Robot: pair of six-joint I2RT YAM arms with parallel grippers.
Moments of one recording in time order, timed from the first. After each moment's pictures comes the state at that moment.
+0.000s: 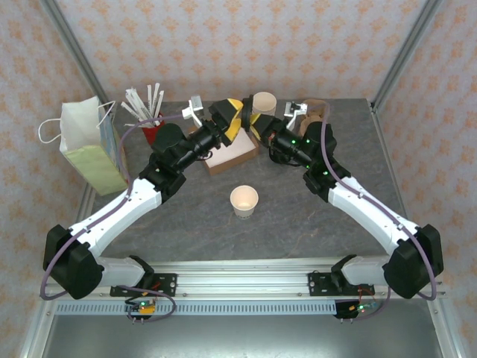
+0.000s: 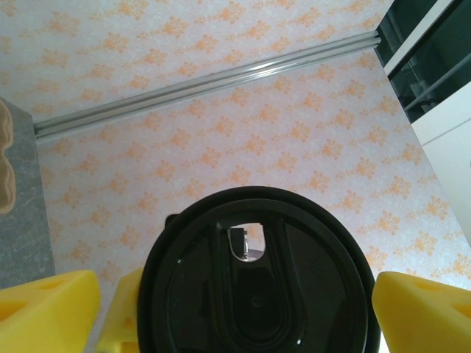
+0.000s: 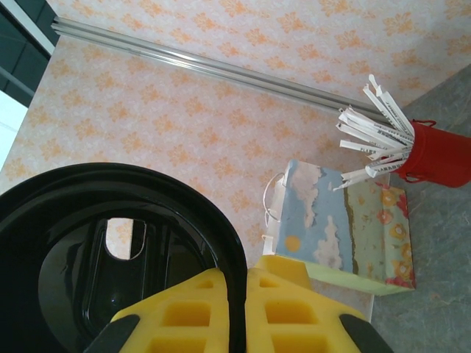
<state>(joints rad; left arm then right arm) -0.54 1.29 1.07 0.42 0.28 -1.39 0.55 1.28 1.03 0.35 -0.40 1.32</state>
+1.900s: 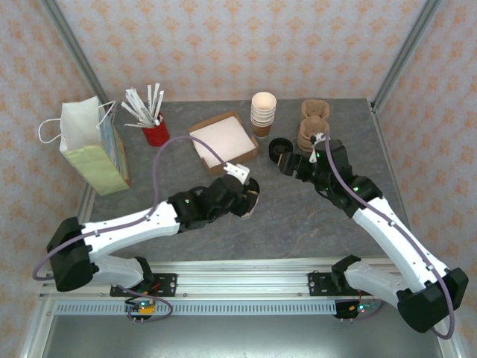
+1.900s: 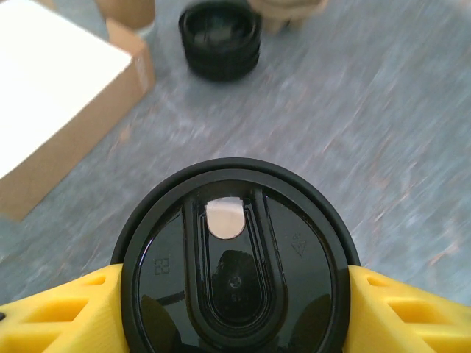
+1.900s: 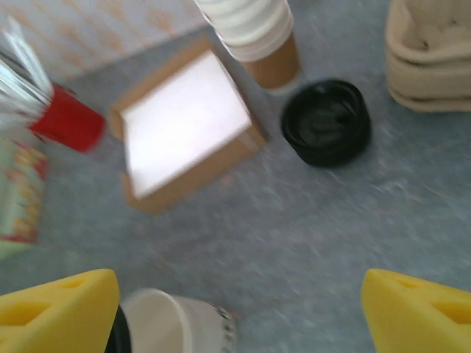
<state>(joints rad) -0.98 1.33 0.96 -0.37 -0.35 -0.38 0.46 1.02 0.98 -0.61 0.02 0.55</state>
